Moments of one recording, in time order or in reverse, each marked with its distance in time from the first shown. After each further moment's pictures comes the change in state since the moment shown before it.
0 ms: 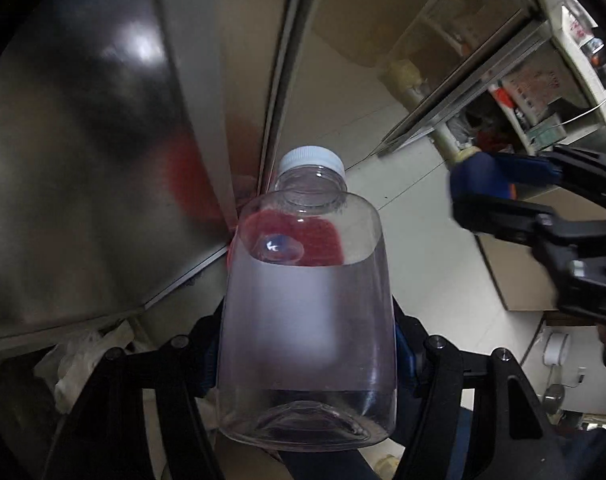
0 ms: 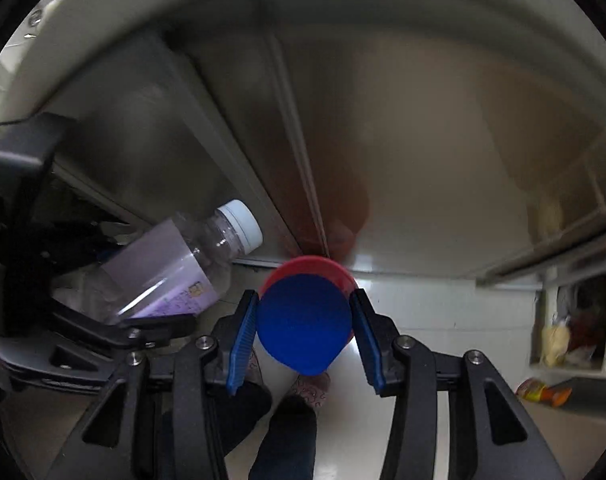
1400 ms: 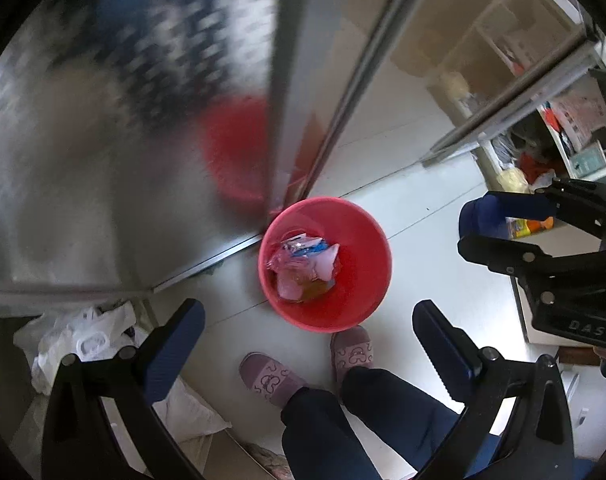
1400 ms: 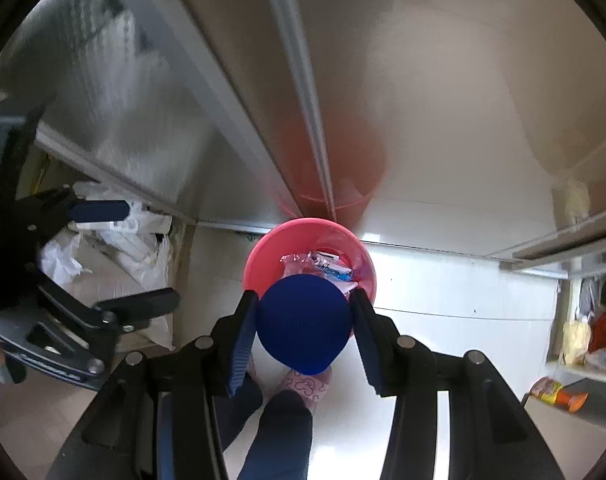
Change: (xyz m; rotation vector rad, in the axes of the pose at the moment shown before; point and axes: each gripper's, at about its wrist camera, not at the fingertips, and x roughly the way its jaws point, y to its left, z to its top) left arm 0.038 0.043 -0.026 -0.140 -0.040 0.092; right arm 0.084 0.000 -0.027 -0.089 0.086 0.024
